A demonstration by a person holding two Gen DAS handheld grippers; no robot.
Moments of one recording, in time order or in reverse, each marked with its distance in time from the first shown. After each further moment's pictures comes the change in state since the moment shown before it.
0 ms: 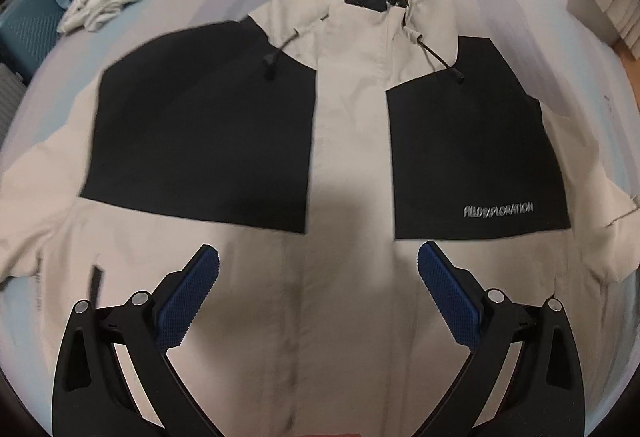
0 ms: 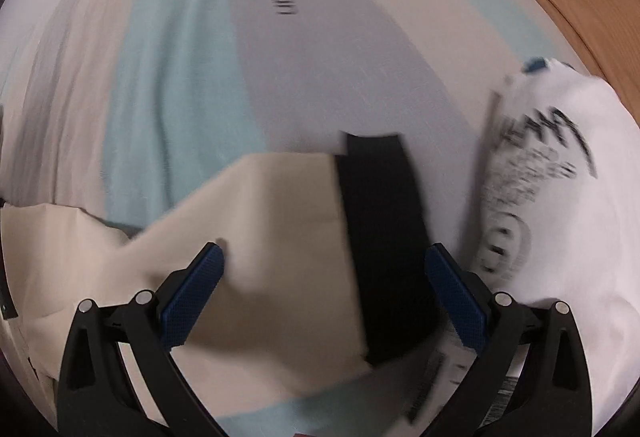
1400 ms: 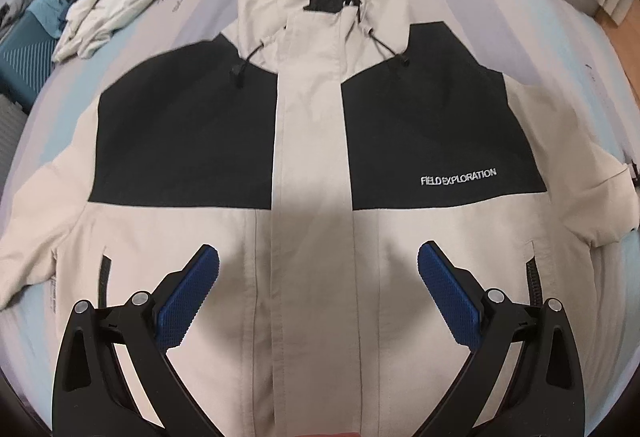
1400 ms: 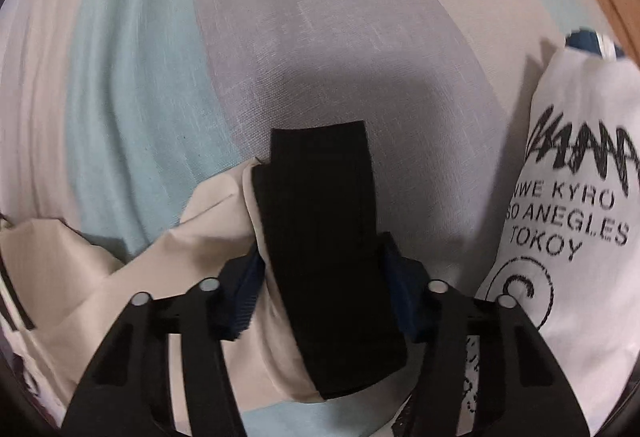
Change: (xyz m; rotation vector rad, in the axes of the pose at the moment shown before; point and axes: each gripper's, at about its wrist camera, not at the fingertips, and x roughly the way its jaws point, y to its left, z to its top) left arm -0.028 -0.027 -0.020 0.099 -0.008 0.023; right arm -0.003 -0.027 -0.021 0.083 0.302 0.052
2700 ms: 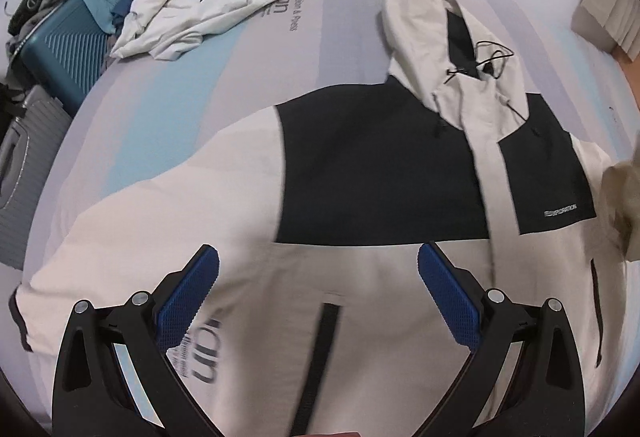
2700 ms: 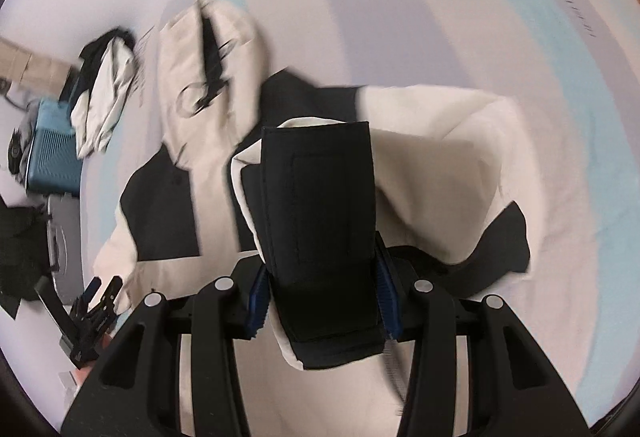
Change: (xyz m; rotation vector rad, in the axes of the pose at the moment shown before) left arm -0.043 0.206 0.013 -0.030 -0.092 0.041; right arm -0.160 0.391 -0.238 -0.251 -0.113 0.351
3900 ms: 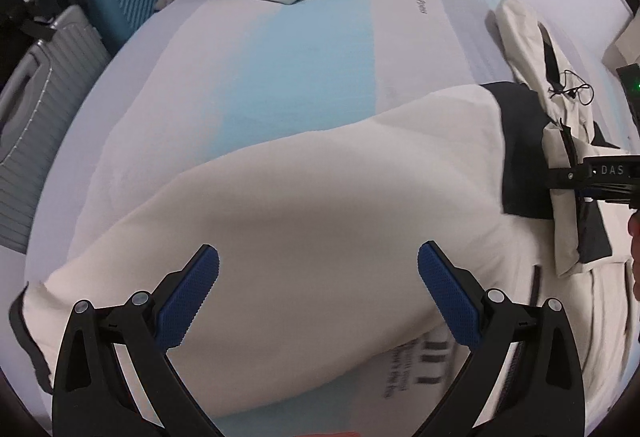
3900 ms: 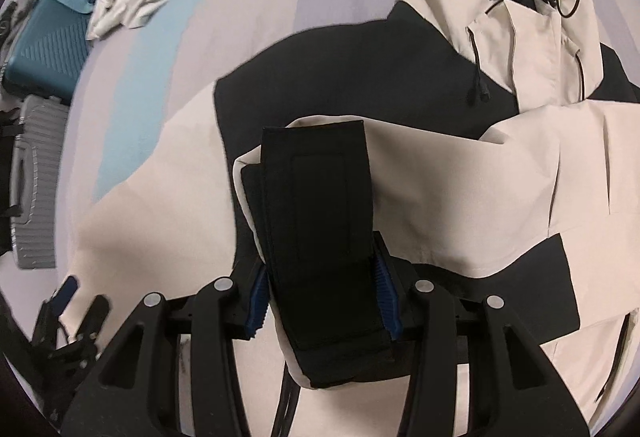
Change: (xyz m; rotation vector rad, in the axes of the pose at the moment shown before) left arm 0.034 0.215 -0.041 -0.102 0.039 -0.031; right arm 0.215 0.318 -0.053 -0.213 0.101 -0.107
